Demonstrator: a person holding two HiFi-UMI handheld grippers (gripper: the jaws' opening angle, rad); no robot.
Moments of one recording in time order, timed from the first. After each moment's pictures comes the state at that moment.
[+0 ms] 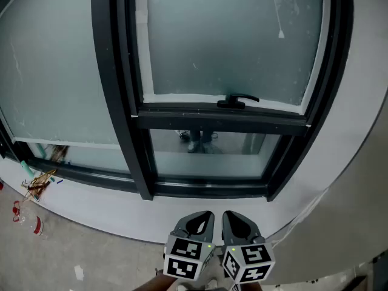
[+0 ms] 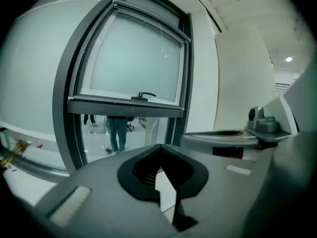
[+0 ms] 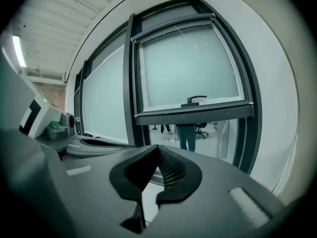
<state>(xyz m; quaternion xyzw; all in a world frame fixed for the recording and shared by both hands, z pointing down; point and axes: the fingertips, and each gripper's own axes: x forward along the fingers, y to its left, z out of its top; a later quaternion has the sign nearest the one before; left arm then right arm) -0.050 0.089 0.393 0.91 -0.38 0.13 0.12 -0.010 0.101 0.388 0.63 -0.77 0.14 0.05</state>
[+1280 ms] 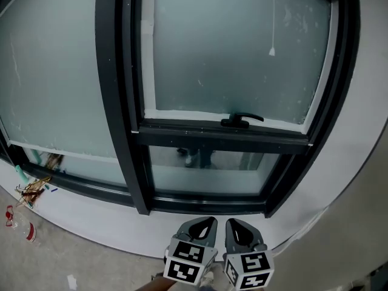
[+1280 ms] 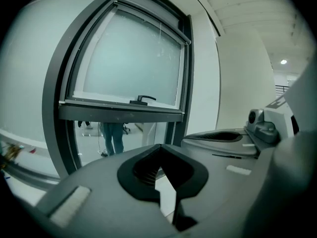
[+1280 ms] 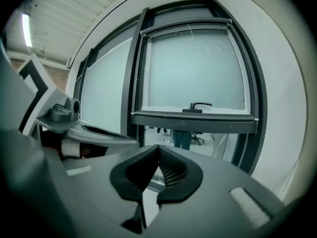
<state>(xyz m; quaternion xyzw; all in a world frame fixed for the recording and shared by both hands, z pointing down) -0.062 0.032 0.382 0.92 -0.36 0.12 0.10 -0.024 0.048 0.383 0.64 -0.76 0.07 0.10</state>
